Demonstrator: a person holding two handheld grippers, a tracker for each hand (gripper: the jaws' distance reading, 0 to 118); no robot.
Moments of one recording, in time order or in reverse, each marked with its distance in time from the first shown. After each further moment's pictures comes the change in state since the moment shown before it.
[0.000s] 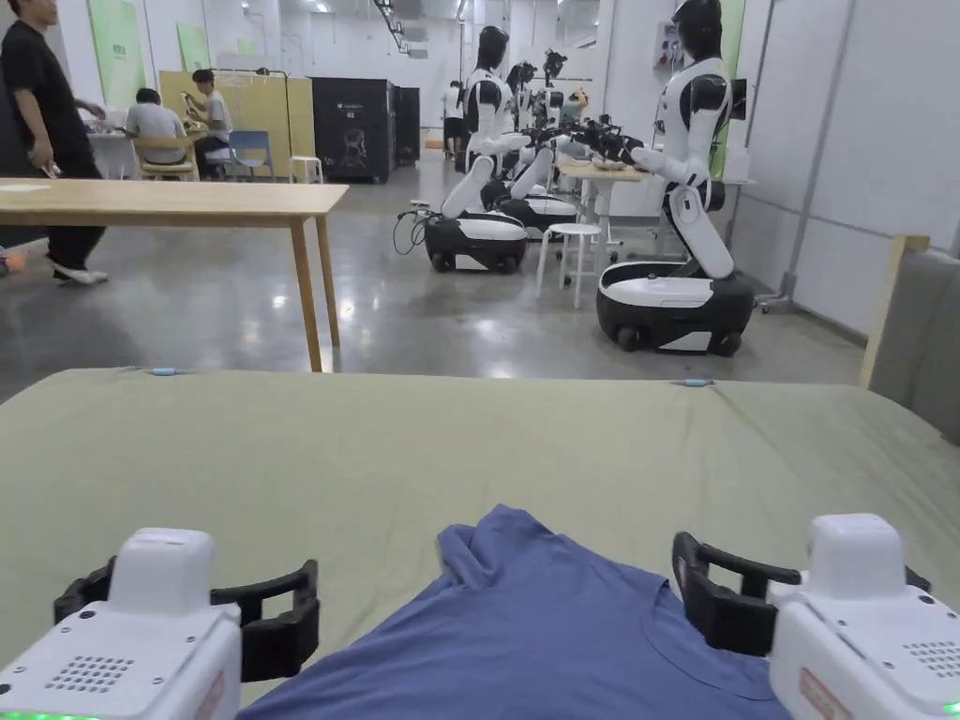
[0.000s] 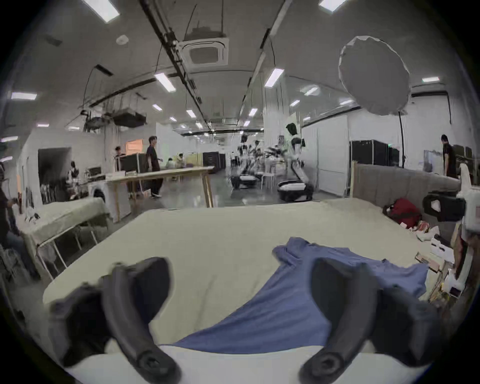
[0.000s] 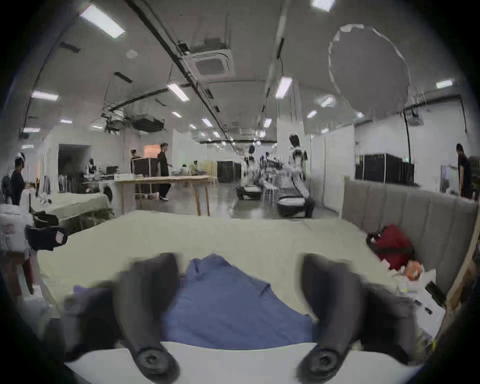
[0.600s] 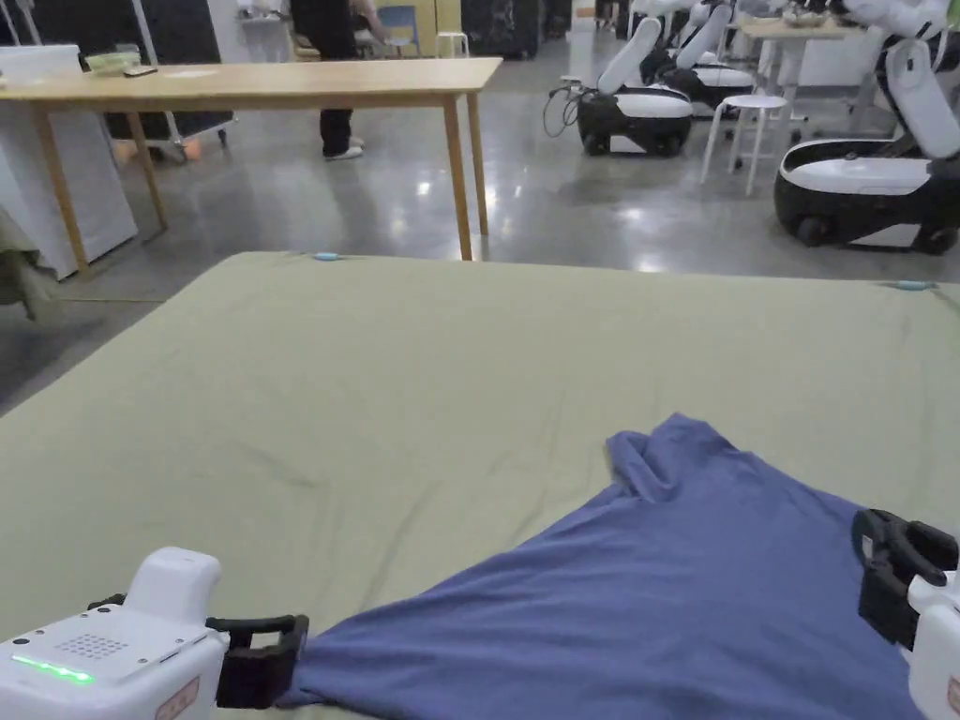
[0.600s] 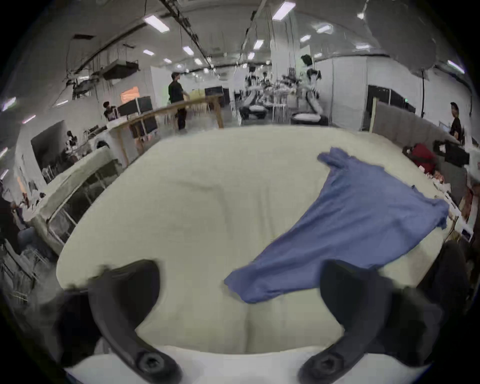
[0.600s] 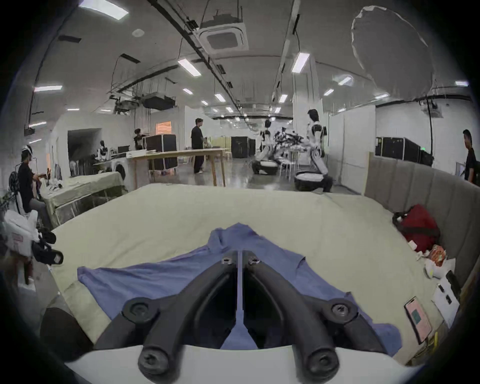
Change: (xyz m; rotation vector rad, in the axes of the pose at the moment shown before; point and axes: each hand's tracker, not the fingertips) left arm -0.155 -0.110 -0.018 -0.483 0.047 -0.039; right arm -0.051 -0.051 -0.058 -0.193 0.103 -0.007
